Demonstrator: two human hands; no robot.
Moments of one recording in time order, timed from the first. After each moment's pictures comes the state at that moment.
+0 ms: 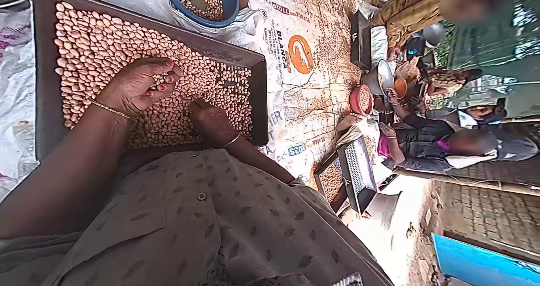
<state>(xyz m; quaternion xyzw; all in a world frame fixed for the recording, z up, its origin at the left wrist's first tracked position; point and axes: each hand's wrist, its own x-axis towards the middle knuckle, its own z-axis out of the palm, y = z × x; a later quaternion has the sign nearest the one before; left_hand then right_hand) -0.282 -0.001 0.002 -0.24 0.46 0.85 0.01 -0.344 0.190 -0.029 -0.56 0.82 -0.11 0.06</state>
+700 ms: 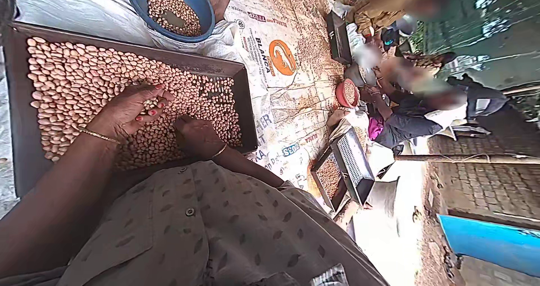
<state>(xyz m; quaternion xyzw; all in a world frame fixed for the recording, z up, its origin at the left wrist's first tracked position) -0.283 0.008 -0.005 -0.28 0.54 0.79 0.04 -0.333 0.185 -0.008 -0.50 0.85 -0.08 0.14</state>
